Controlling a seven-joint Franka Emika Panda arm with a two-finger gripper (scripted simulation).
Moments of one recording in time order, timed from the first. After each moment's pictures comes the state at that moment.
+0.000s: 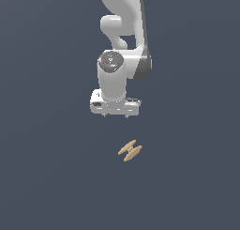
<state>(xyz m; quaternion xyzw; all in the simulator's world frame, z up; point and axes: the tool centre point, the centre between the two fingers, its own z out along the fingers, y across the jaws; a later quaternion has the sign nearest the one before) -0.026 -0.020 0.149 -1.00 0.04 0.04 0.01</state>
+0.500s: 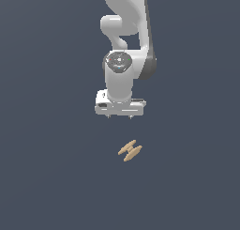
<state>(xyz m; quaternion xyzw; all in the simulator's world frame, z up) -0.022 -0.002 0.149 -1.00 0.02 0.04 0.00</state>
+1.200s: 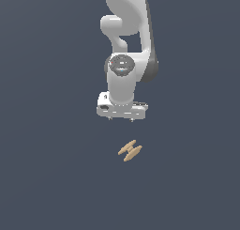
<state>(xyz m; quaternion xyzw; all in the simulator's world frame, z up) -0.012 0.005 0.144 -1.00 0.05 0.03 0.00</state>
